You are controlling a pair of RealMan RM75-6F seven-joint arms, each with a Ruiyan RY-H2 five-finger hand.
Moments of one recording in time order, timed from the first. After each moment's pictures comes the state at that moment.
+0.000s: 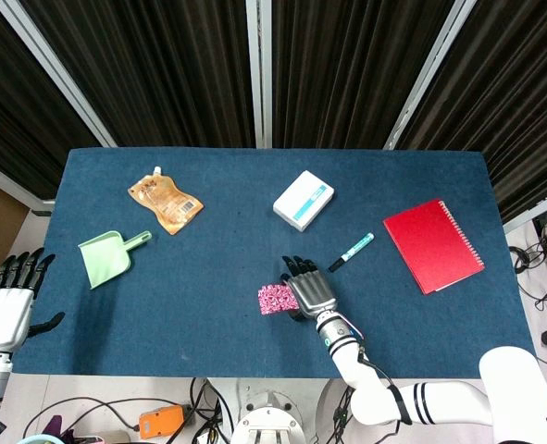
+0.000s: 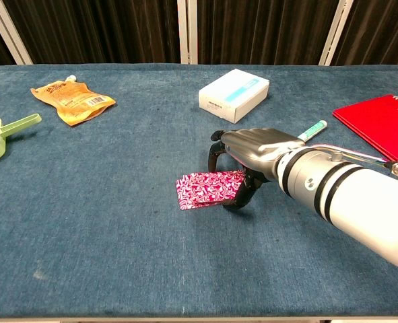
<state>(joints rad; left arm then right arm) -0.09 -1.19 -0.03 -1.50 1.49 1.48 0.08 0.78 -1.82 0.17 -1.66 -0.73 1.10 -0.82</state>
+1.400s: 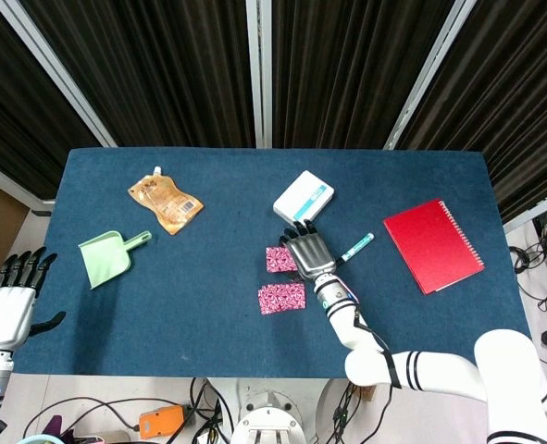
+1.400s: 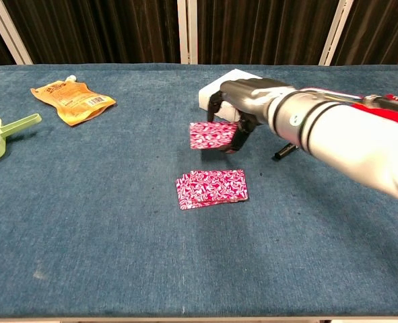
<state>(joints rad) -0.09 -1.17 -0.03 -1.53 1.48 1.46 0.10 0.92 -1.80 0.28 -1.45 -0.73 0.99 -0.73</state>
